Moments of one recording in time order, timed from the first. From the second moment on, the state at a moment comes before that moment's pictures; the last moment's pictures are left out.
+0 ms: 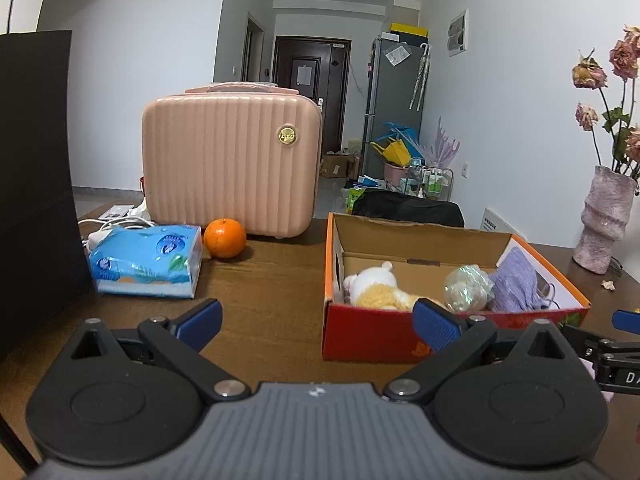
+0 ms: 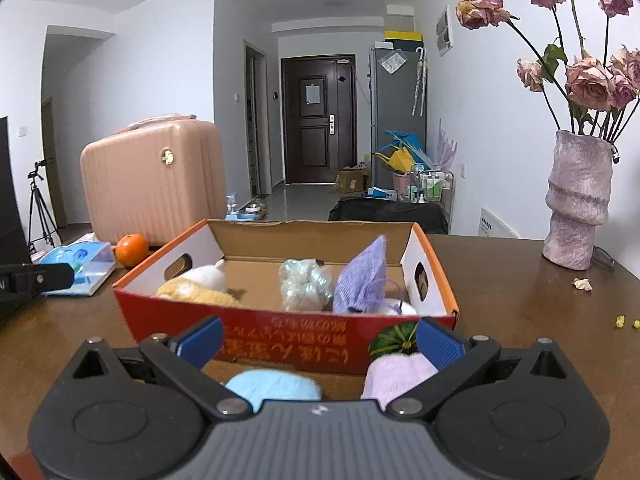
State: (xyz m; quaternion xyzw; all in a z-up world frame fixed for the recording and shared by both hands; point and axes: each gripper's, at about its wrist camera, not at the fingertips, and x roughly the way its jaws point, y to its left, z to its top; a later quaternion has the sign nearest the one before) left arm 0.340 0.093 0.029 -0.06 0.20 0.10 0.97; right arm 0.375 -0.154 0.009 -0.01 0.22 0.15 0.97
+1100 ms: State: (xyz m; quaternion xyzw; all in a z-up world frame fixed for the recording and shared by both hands) left arm 0.261 0.103 0.000 -0.05 0.25 0.07 0.96; right arm 0.294 -0.132 -0.017 0.07 0.30 0.20 0.93
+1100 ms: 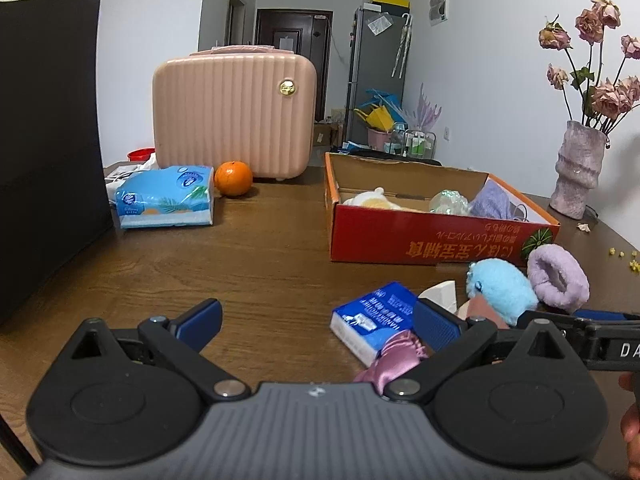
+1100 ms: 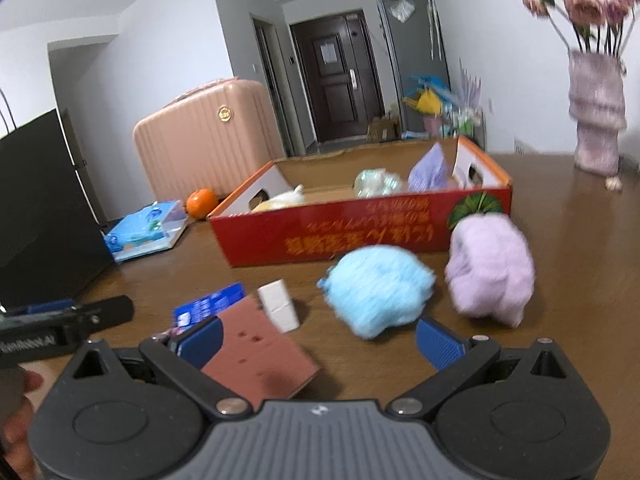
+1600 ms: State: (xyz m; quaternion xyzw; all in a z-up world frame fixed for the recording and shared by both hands) left arm 0.247 0.134 -0.005 -0.07 0.26 0.07 0.96; right arm 0.304 -0.105 -0.017 0.19 0.42 0.18 0.87
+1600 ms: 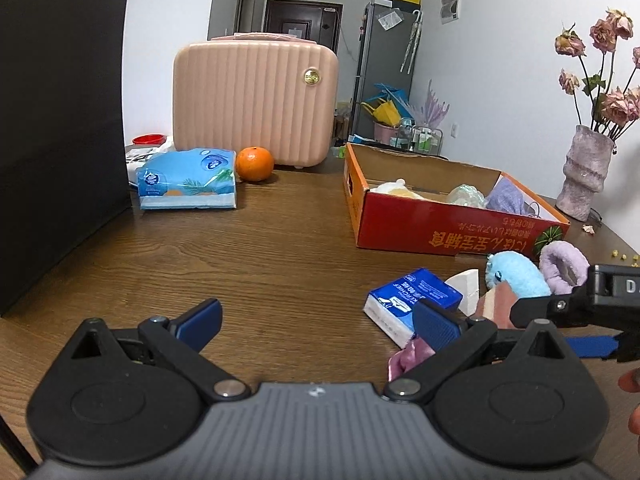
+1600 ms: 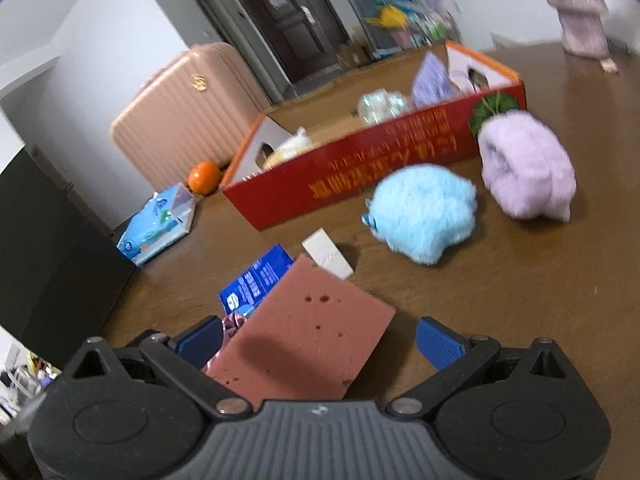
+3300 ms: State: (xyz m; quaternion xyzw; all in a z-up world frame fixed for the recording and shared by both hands) left arm 0.253 0.112 -0.015 -0.10 0.27 0.06 0.96; right arm 0.314 -0.142 -0.027 0.16 0.34 0.18 0.91
